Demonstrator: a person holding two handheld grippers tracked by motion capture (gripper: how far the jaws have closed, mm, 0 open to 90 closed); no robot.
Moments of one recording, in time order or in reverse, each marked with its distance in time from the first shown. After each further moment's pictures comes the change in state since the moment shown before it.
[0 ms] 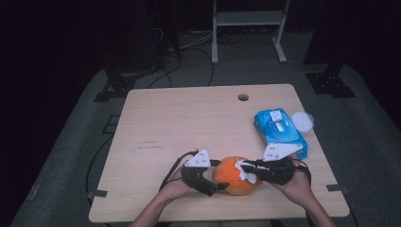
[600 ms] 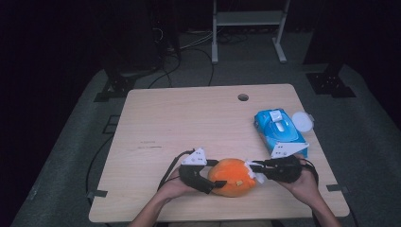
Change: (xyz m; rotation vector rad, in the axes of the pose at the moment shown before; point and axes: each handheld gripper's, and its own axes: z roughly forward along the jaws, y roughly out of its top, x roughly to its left) left arm 0.009 -0.010 -0.002 0.012 -0.002 -0.034; right arm -0.025 -0.027 -0.006 0.041 -0.005 0.100
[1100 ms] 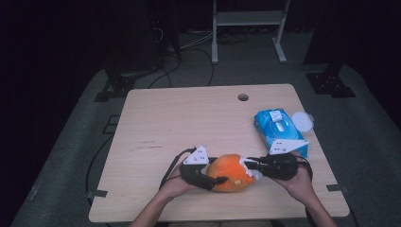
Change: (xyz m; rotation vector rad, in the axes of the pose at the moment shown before) left arm -0.005 0.015 -0.003 -0.012 0.068 0.065; right arm 0.005 0.016 0.001 -0.094 0.039 0.024
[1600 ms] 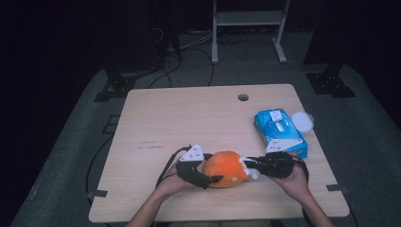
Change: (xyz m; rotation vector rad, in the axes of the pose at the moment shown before) left arm 0.017 -0.017 0.001 0.022 0.021 -0.050; right arm -0.015 -0.016 0.018 0.057 -0.035 0.060
